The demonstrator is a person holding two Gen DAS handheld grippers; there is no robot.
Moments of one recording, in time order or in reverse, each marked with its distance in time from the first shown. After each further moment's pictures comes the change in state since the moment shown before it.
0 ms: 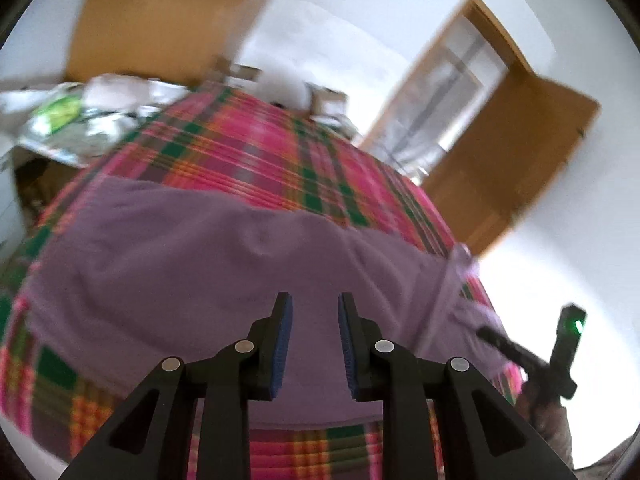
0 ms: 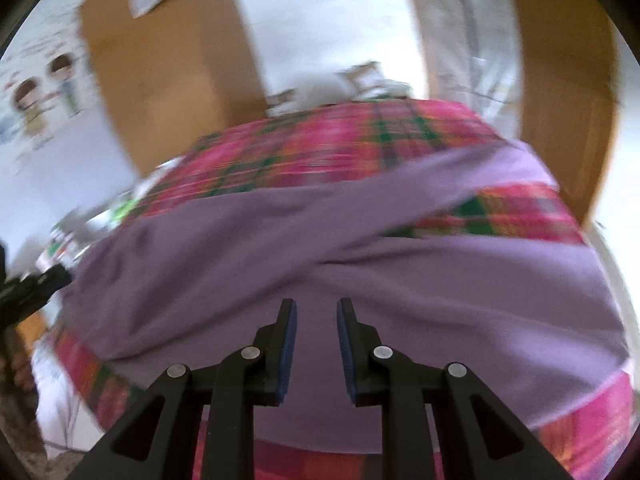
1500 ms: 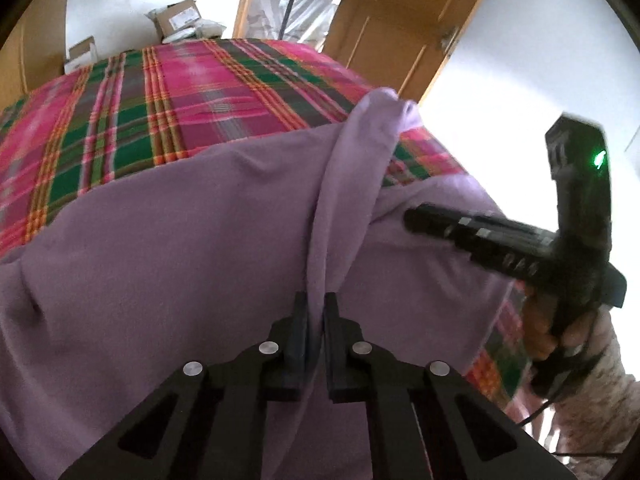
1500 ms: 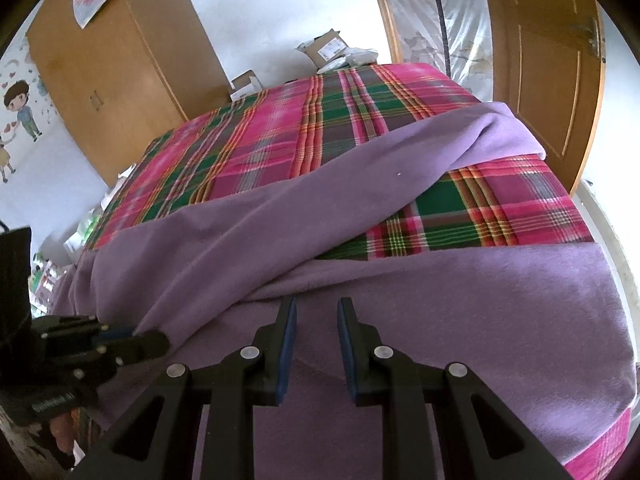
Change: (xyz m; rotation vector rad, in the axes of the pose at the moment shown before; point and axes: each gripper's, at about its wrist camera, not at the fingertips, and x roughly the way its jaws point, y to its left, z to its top) left arm 0.169 -0.144 -0.007 0.393 0.404 -0.133; right arm 0.047 -0.020 0.036 0.049 0.106 0.001
